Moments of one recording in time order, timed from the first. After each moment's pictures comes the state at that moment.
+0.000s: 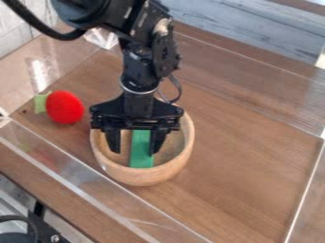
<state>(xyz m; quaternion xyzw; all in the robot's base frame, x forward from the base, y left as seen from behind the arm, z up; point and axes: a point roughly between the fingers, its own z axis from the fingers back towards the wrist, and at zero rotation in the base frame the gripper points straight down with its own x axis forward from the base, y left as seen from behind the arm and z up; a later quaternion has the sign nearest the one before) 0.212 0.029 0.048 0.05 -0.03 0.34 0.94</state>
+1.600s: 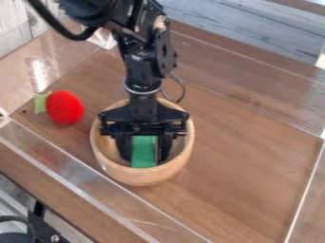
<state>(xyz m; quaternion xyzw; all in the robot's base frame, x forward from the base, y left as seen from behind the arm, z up) 0.223 0.019 0.036 0.00 0.01 0.31 0.95</state>
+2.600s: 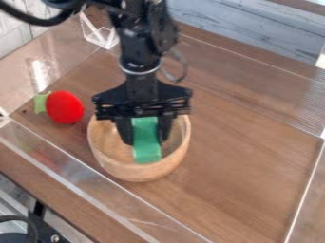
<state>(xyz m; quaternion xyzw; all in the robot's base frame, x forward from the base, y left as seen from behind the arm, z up) 0.209 -0.002 0.083 0.00 -0.04 0.32 0.95</state>
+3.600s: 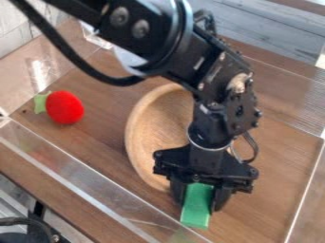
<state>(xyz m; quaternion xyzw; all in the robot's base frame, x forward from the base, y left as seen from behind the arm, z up) 0.199 -0.083 0.042 -0.01 -0.03 0.16 0.99</state>
